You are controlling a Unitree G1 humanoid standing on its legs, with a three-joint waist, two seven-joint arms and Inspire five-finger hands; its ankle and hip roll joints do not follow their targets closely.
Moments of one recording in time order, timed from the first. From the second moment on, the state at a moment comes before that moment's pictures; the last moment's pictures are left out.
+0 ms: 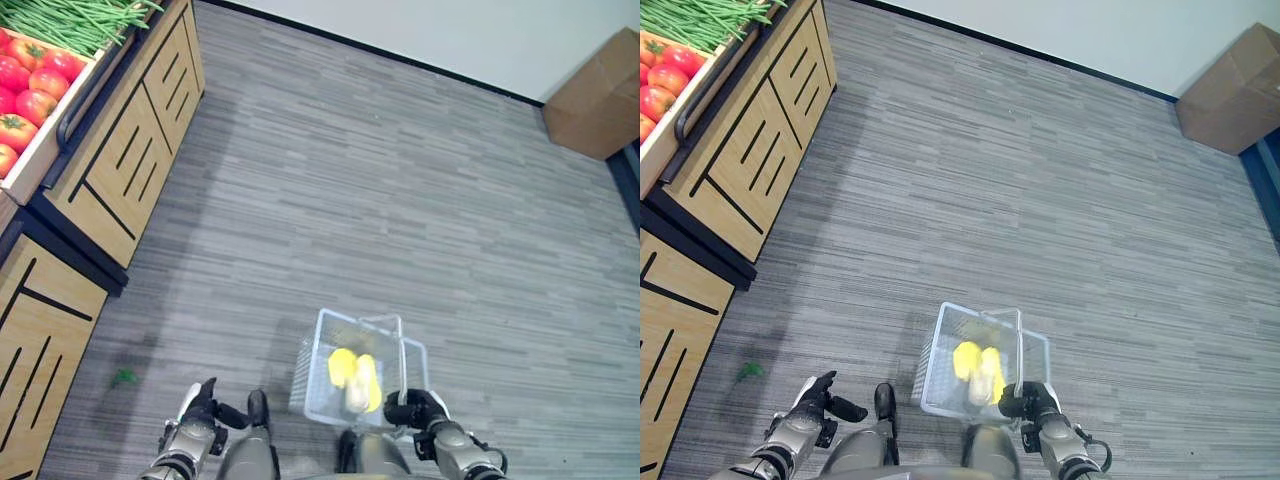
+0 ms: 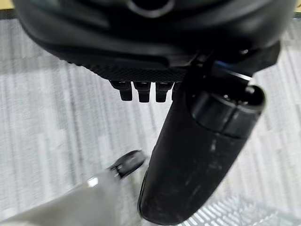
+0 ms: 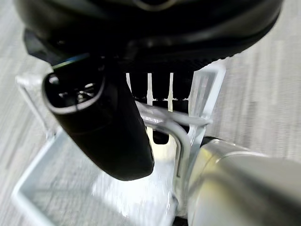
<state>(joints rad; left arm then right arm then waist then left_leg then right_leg) -0.18 0.29 -0.20 1.14 0.02 0.01 0.21 -0.09 -0.15 0.20 1.11 0.13 -0.03 -0.09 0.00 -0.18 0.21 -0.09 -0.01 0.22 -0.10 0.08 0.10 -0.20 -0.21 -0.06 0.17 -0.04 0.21</state>
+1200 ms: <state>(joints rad) -0.24 0.13 -0.23 1.11 -0.04 0.00 0.18 -0.06 -0.30 0.16 1.14 0.16 -0.02 -0.12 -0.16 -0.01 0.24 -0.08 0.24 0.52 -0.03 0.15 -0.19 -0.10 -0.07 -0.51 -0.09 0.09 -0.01</state>
